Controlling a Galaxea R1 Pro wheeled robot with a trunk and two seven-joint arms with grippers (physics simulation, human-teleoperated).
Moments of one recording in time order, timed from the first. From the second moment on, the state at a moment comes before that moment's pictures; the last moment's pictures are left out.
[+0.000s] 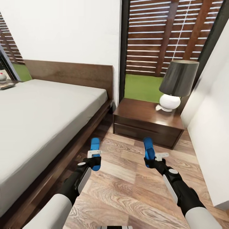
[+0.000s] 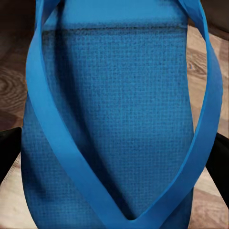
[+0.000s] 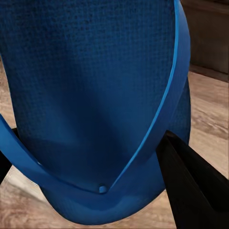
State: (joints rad) left arm -0.66 -0.12 -0.16 -0.79 0.21 0.34 0.16; right arm -0.54 -0.11 0.06 -0.92 -0.10 0.22 0.11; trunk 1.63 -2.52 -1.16
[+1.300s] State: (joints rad) left arm -0.66 -0.12 -0.16 -0.79 0.21 0.34 0.16; right arm -0.54 -0.11 0.06 -0.92 -0.10 0.22 0.11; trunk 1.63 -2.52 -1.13
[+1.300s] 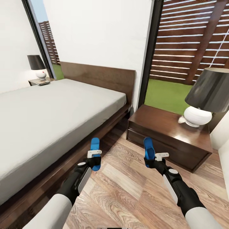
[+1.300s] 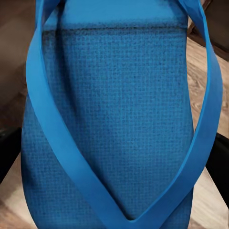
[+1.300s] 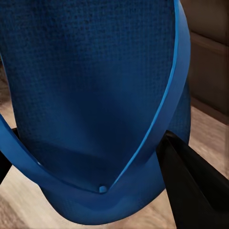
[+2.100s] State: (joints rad) left arm -0.61 -0.08 -0.15 -0.83 0.21 0.32 0.16; right arm -0.58 -0.11 0.07 -0.96 -0.09 0.23 0.12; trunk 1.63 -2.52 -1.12
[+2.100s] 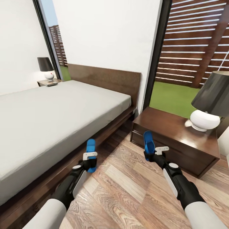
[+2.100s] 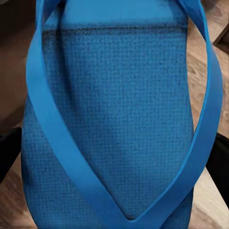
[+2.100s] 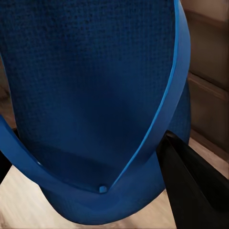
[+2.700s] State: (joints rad) left arm -0.59 -0.04 -0.15 -0.89 0.21 0.32 0.16; right arm -0.57 -0.12 0.07 -1.03 -0.09 0.30 0.12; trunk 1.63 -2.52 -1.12
